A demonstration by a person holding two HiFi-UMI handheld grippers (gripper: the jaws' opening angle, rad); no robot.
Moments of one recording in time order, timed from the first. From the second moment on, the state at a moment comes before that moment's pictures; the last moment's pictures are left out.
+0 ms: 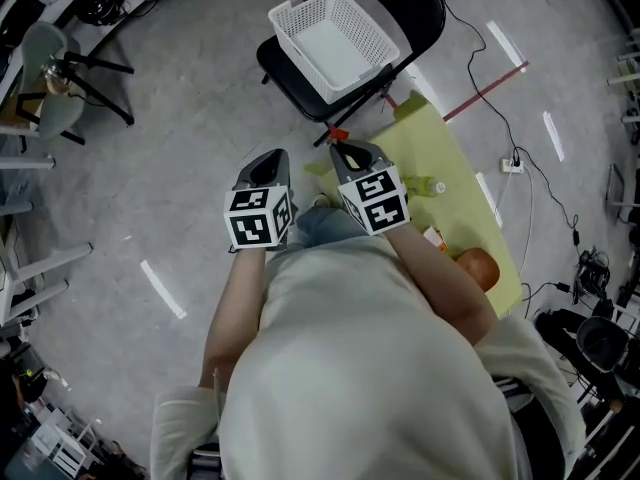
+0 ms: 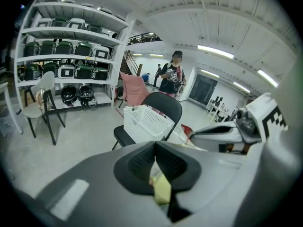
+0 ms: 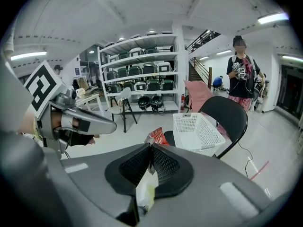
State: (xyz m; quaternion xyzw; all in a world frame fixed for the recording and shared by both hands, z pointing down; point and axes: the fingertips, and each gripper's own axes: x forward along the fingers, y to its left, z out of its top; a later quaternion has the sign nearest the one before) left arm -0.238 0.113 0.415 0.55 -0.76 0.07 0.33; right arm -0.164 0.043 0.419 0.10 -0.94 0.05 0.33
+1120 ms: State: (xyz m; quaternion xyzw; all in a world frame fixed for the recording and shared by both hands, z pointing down) left arm -0.270 0.012 0.415 0.62 -0.71 0.10 0.31; right arm -0.181 -0.048 0.407 0.19 -0.93 0.06 0.31
